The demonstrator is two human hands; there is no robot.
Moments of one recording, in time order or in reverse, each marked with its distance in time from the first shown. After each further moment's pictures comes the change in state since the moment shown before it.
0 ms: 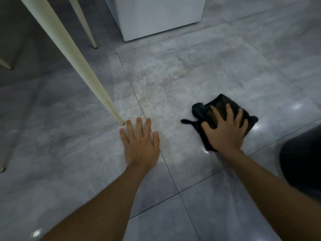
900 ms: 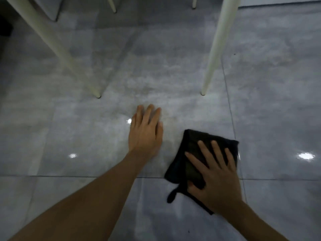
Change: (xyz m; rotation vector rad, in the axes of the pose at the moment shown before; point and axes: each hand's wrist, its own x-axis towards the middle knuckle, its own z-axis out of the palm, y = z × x) left_hand -0.104 -0.182 -0.031 -0.119 0.081 -0.242; right_hand -0.223 -0.112 0.038 0.010 -0.105 -1.011
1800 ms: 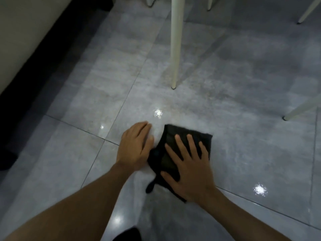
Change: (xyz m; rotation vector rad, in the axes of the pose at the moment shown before) left_hand -0.120 -0.172 -0.067 -0.120 0.096 -0.232; right_hand 0.089 -0.175 0.031 0.138 -0.181 -0.365
